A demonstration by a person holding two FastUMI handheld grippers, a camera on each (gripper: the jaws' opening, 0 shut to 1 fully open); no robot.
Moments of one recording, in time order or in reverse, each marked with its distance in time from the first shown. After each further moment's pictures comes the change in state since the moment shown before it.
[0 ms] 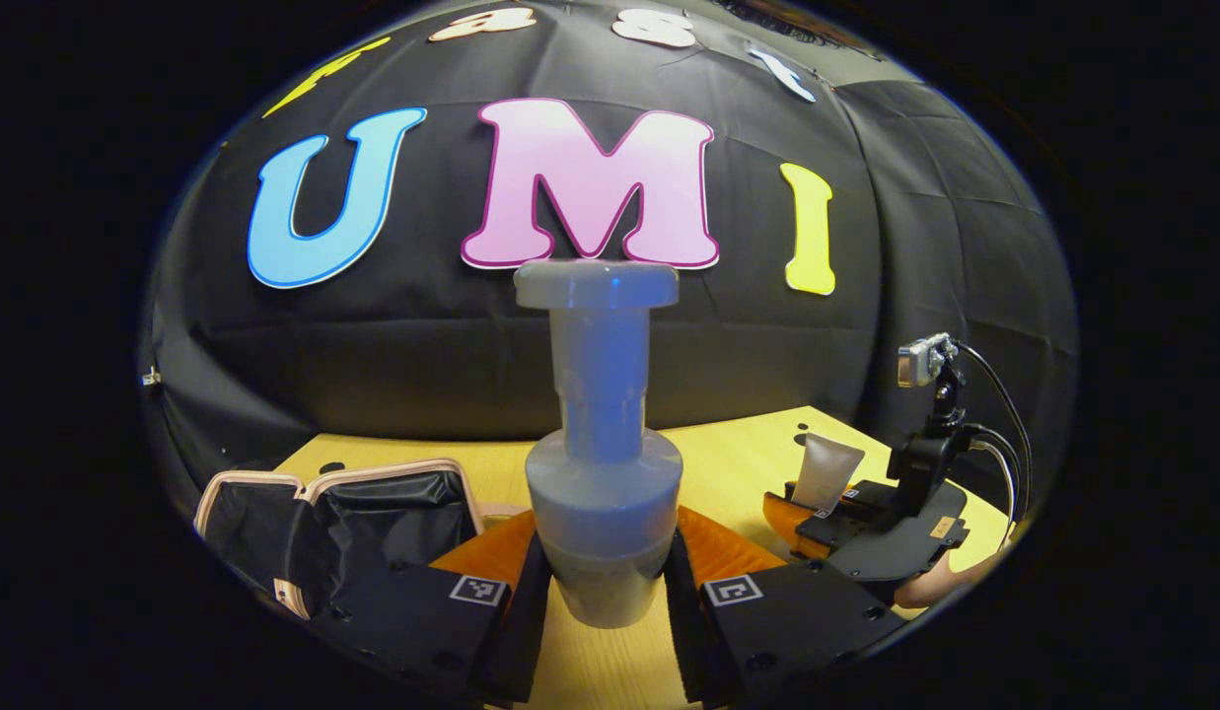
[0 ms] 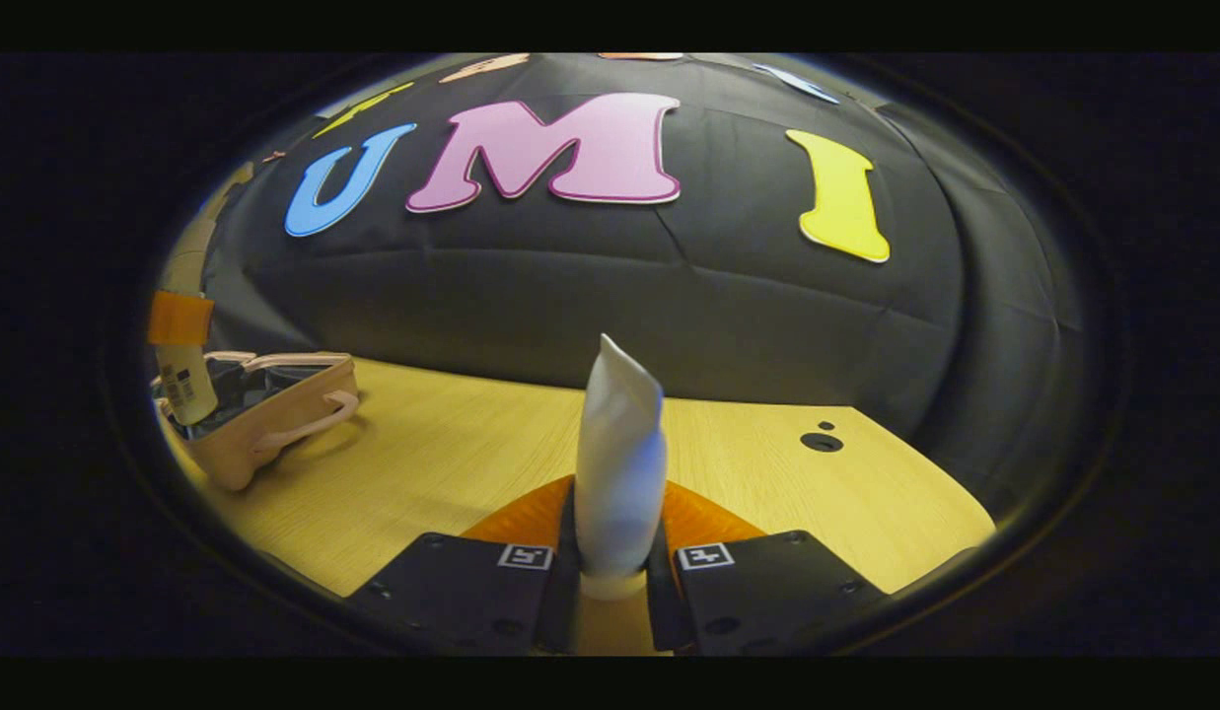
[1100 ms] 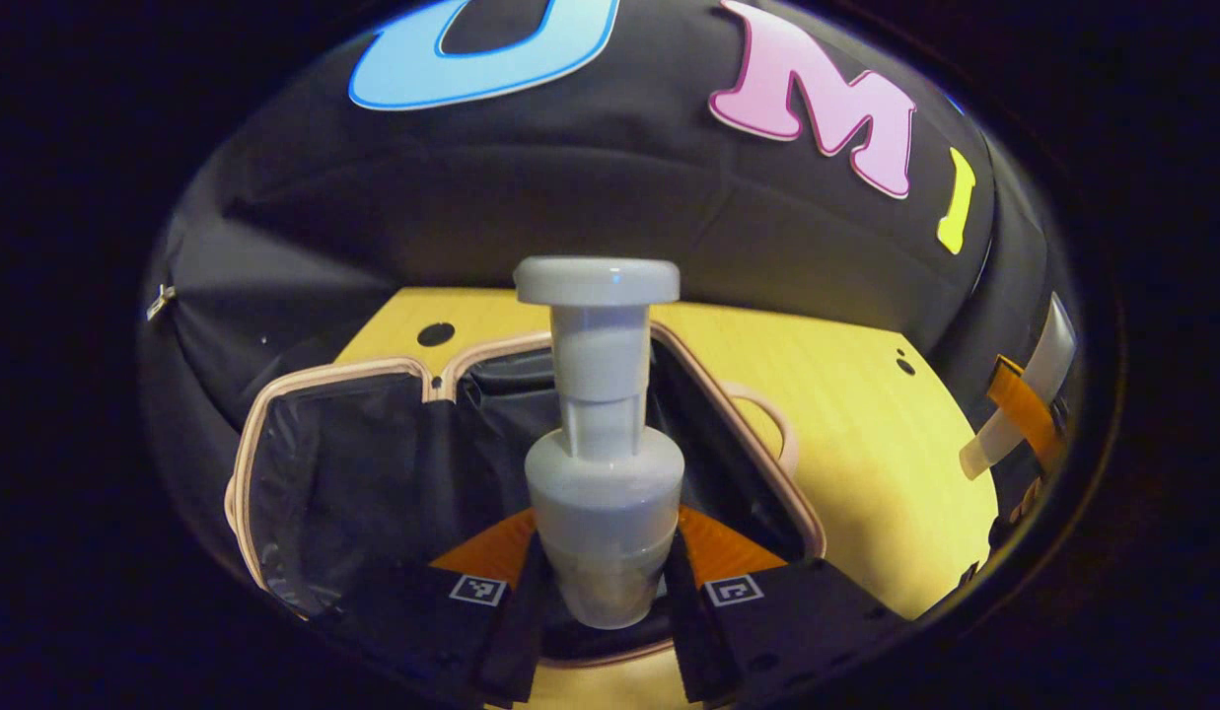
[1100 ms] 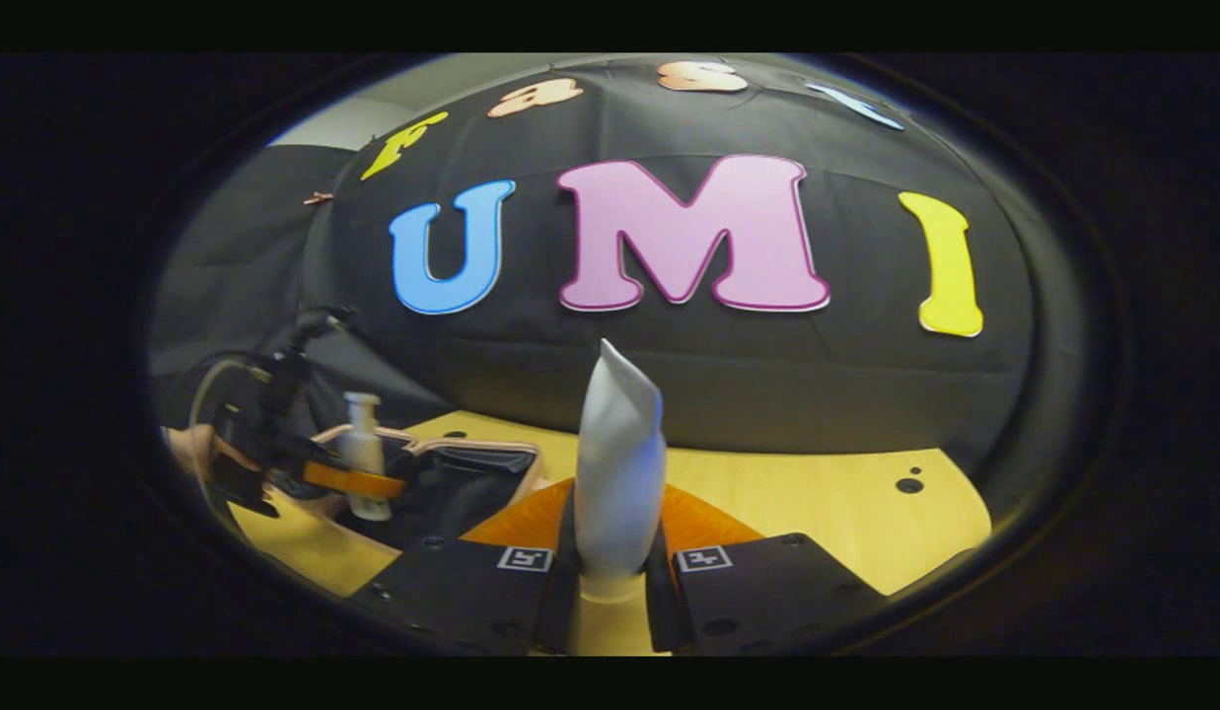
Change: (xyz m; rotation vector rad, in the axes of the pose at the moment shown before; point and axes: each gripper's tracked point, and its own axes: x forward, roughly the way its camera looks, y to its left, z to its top) left arm -0.010 0.216 -0.098 -0.157 0.594 0.040; right arm -0.103 0.180 0.140 0.073 -0.012 0.338
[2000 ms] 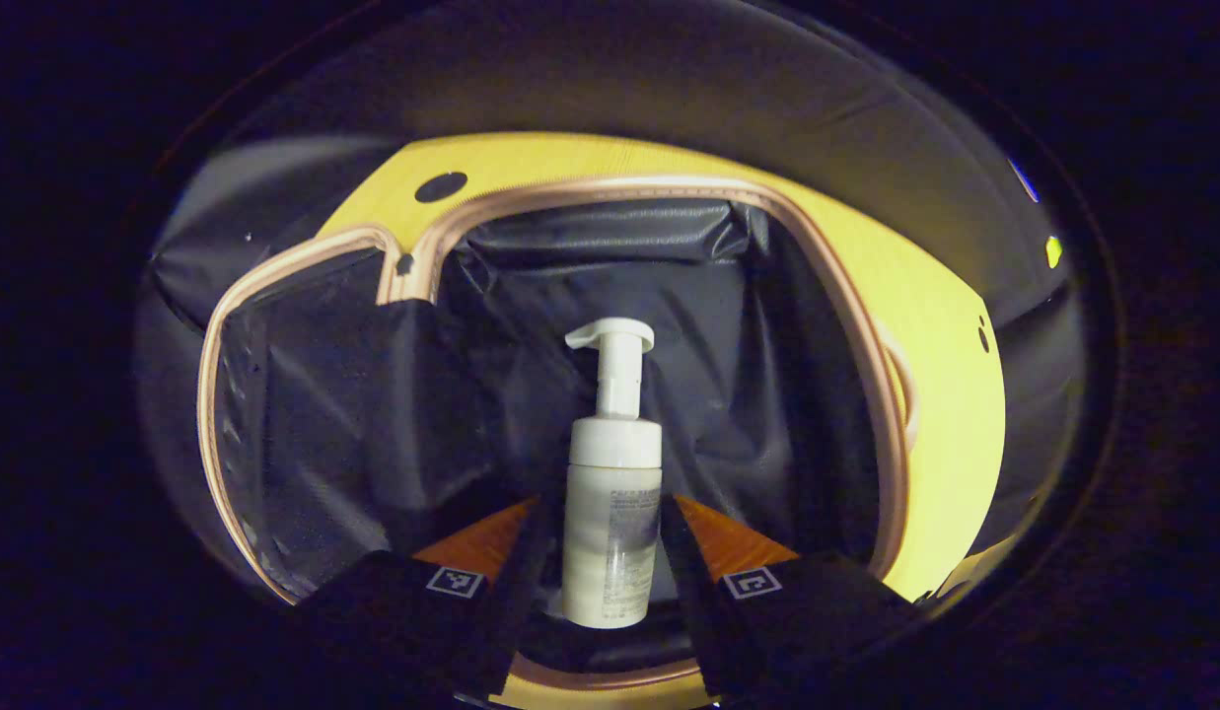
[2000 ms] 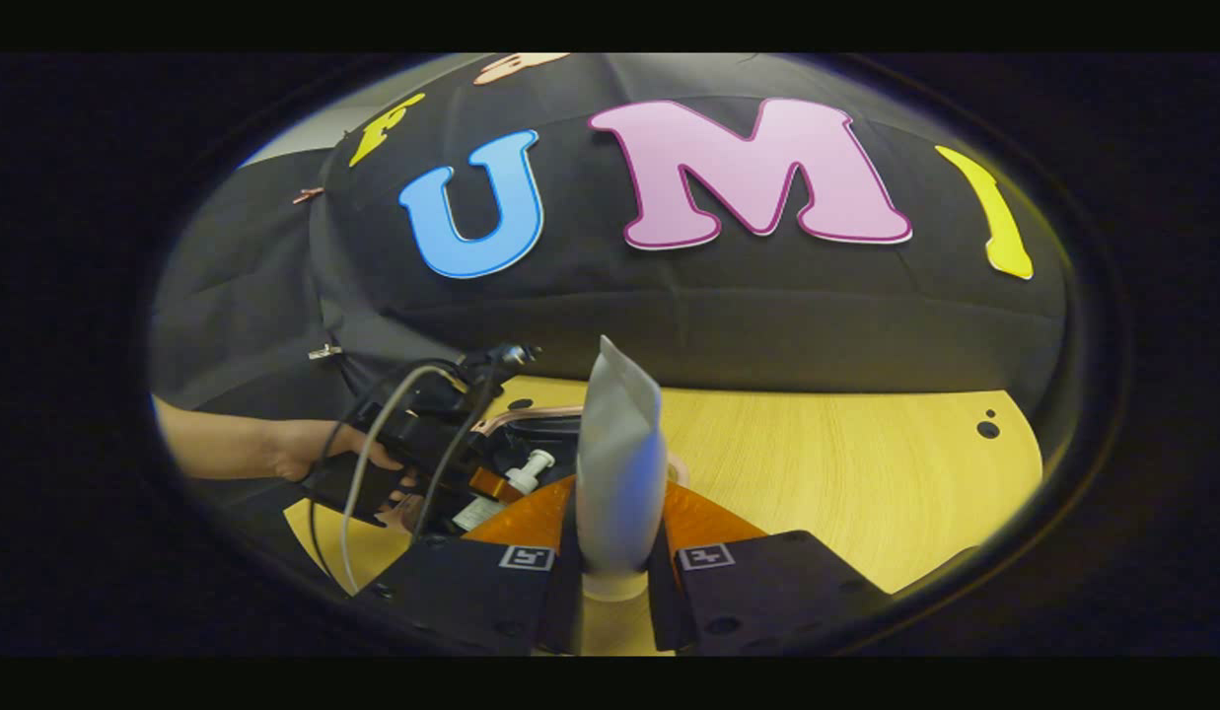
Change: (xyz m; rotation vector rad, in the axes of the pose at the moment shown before) left arm 0.025 0.022 0.005 -0.159 0.305 0.110; right arm 0.030 0.062 -0.024 0.111 0.200 0.076
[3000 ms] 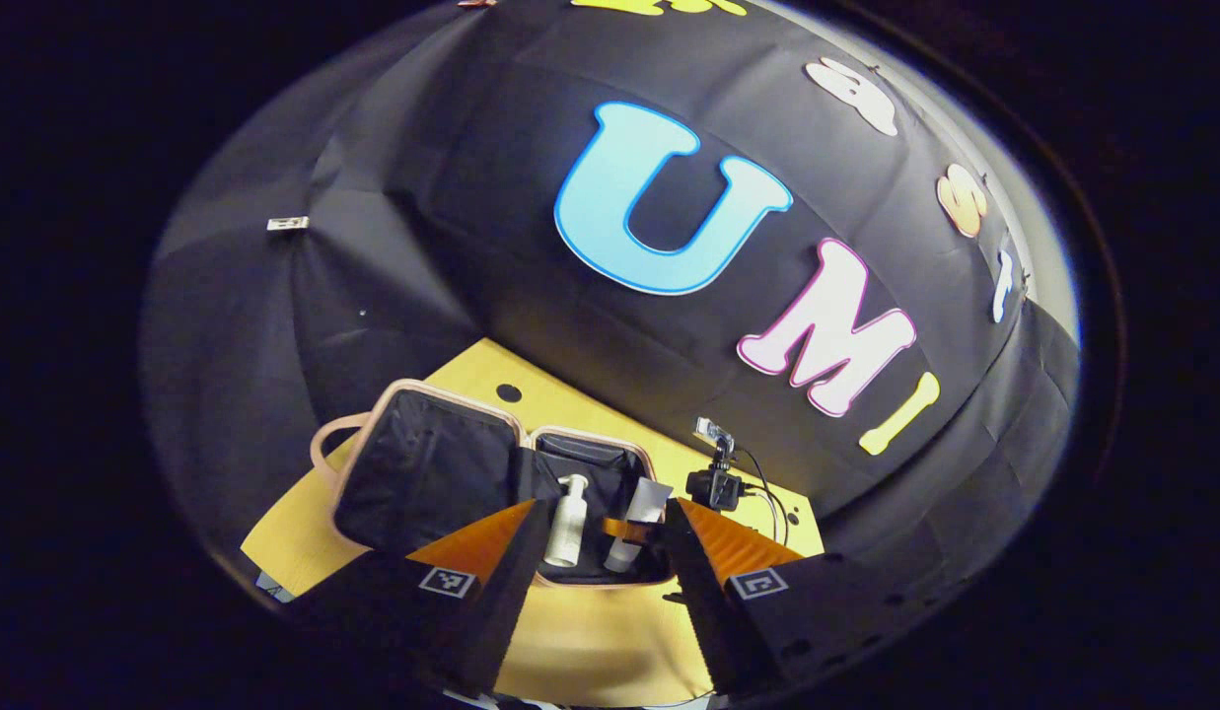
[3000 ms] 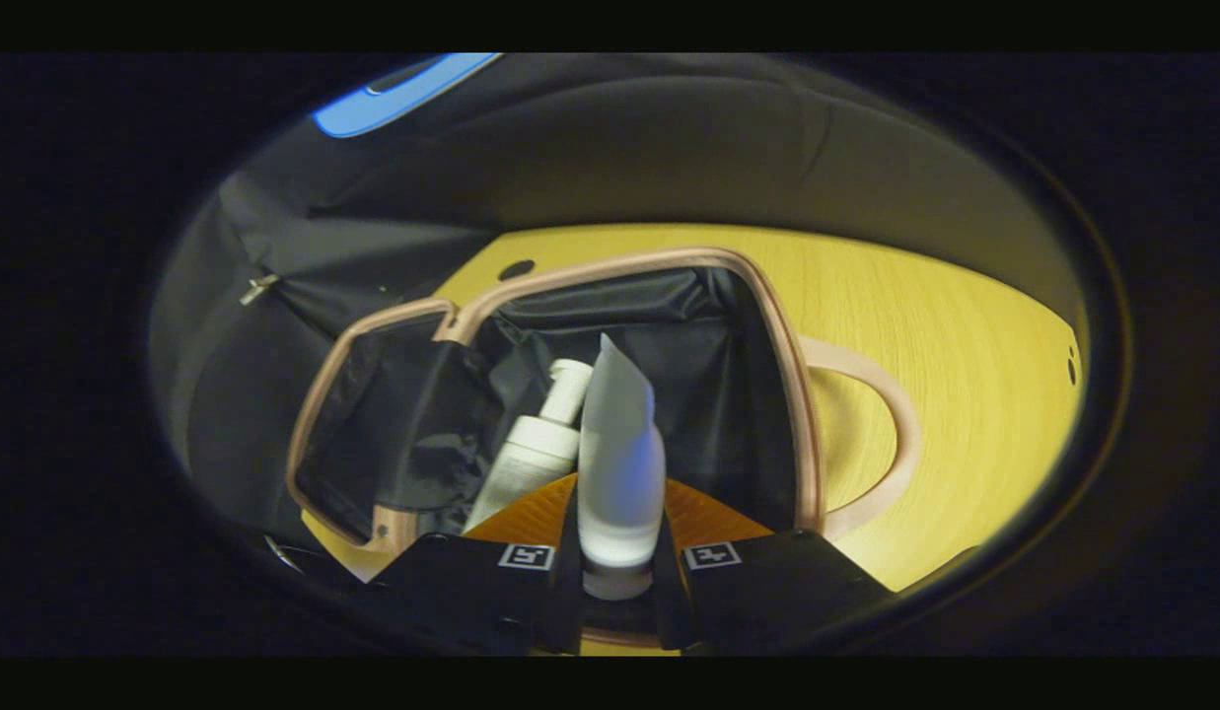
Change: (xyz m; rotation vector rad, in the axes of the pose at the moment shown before) left arm -0.318 0.086 -0.037 -0.316 -0.659 -0.267; right arm 0.168 0.061 -0.132 0.069 0.618 -0.053
